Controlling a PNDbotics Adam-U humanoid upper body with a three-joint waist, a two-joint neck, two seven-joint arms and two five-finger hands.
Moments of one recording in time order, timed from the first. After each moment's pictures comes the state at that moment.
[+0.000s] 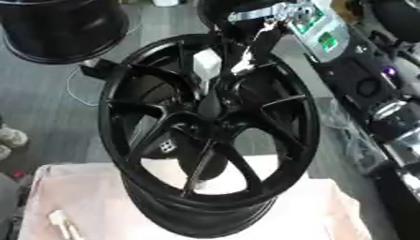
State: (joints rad) left arm -0.15 0.10 0.22 -1.70 0.10 0.27 -0.32; right arm -0.91 -0.63 0.30 -1.18 0.10 -0.16 0.89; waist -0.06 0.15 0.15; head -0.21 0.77
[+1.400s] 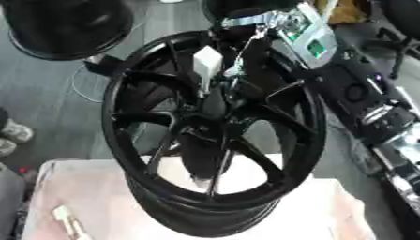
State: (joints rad) left arm -0.16 0.09 0.22 -1.70 0.10 0.27 -0.33; right arm -0.90 -0.58 0.32 -1.15 0.15 -0.16 0.83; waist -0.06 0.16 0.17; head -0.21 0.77
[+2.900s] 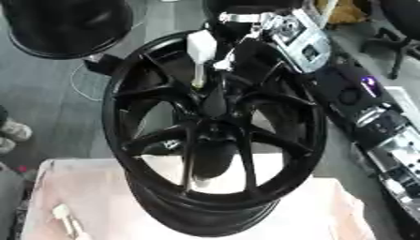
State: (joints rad) left arm -0.16 0.09 0.22 -1.70 0.10 0.27 -0.33; right arm -0.91 -0.57 0.28 -1.14 0.03 -0.14 0.63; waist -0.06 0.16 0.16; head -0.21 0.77
